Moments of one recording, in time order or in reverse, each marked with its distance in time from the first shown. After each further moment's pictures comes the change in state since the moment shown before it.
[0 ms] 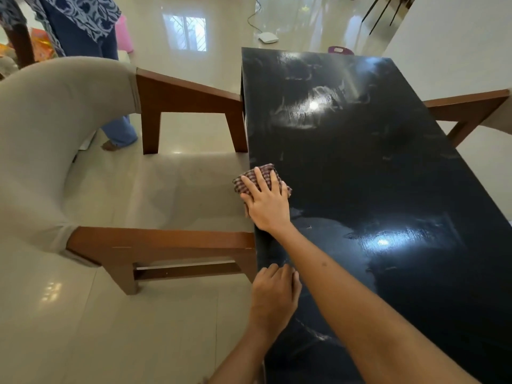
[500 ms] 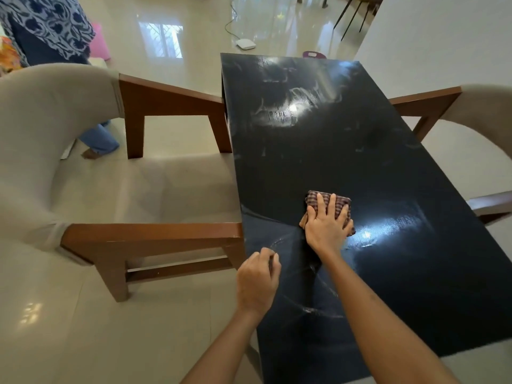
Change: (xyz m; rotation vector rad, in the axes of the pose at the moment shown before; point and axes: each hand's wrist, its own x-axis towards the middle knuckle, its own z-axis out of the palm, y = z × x) left_hand -0.007 -0.001 -0.014 -0.191 0.011 -0.159; right_hand -0.111 0.104 -0.013 0.056 0.073 0.692
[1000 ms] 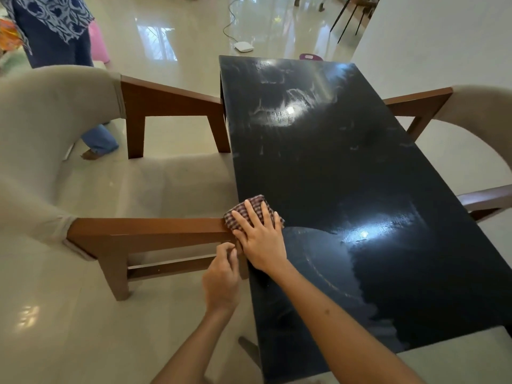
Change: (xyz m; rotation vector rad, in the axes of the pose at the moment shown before) left_hand -0.020 -0.038 -0.038 0.007 0.160 -0.183; right_hand -0.086 -0.078 0.025 -0.098 -0.068 -0.684
